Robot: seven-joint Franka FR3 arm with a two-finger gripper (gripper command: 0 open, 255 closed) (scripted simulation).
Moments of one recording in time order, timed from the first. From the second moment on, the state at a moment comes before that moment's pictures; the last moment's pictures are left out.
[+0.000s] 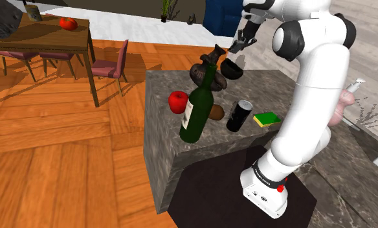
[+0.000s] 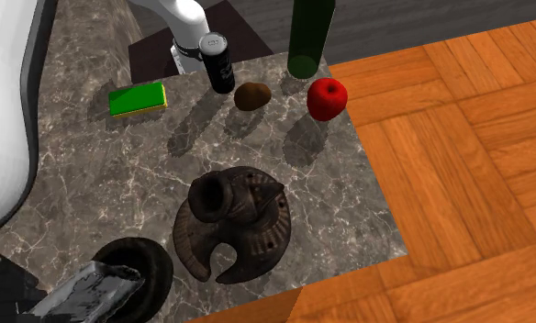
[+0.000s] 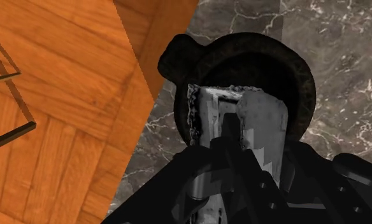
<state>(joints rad) -0.18 0.42 -0.62 -1.36 0.28 1.88 -2.39</state>
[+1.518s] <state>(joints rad) -0.16 0.43 -0.61 -1.49 0.29 2.01 -2.40</state>
